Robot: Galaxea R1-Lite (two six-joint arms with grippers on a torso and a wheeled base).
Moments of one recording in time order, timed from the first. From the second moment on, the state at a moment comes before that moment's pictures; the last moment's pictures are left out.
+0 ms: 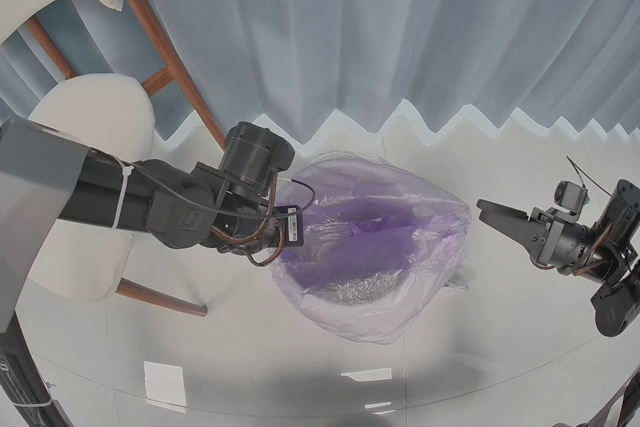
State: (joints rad) left arm -0.59 2.02 -1.34 0.09 0.20 -0.46; right arm 0.17 1.77 -0.32 -1.55 0.88 0.56
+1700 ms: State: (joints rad) left arm -0.70 1.73 -1.20 -0.03 -0.08 -0.56; right arm 0.12 2.10 -0.35 -1.55 0.67 0.21
